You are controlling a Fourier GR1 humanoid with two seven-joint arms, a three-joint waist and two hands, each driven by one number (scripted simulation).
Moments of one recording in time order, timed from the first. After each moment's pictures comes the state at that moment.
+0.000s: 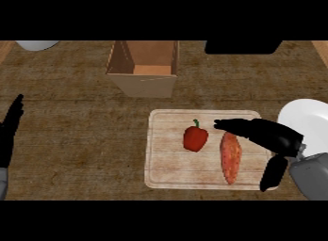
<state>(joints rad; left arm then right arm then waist) -0.08 0.43 0.09 -1.32 -0.13 0.17 0.05 -0.29 -0.48 0.31 -1.46 0.56 0.65 -0.26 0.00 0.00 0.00</state>
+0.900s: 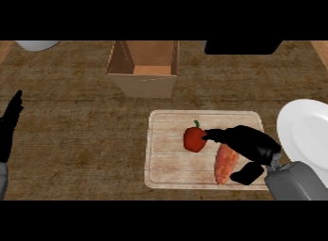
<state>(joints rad) -0.12 0.40 0.15 -1.30 -0.19 0.11 0.05 -0.24 -0.33 0.33 -1.48 0.79 0.62 -0.13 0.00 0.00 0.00</state>
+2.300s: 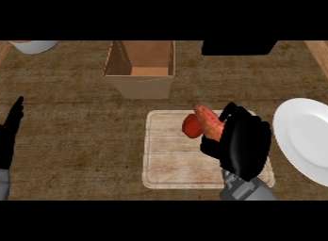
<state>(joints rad) -0.08 0.37 0.16 -1.33 -0.22 0.12 0.06 -0.27 -0.01 0.45 -1.75 1.50 0.09 1.05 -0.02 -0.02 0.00</state>
